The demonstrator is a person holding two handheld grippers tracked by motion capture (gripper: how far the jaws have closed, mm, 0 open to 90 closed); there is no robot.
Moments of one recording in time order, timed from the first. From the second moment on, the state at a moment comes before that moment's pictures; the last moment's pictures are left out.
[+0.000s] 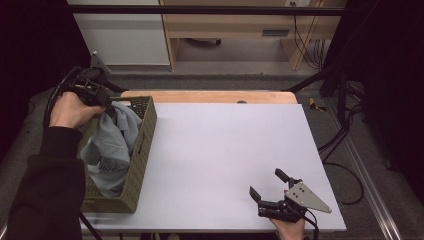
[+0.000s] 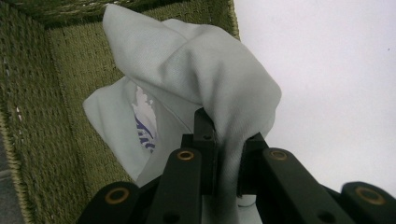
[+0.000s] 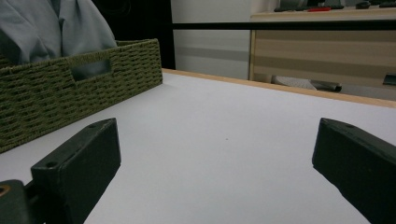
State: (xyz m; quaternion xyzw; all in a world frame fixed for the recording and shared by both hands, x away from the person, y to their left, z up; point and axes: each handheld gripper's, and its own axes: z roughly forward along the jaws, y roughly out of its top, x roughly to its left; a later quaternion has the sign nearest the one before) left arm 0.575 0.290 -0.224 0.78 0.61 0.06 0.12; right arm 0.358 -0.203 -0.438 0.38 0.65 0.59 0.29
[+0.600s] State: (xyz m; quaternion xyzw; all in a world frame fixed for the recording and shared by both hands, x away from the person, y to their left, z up) left arm 0.568 0.293 -0.204 0.78 0.61 0.07 0.11; right arm 0.358 -0.202 -0.438 0.38 0.65 0.59 0.29
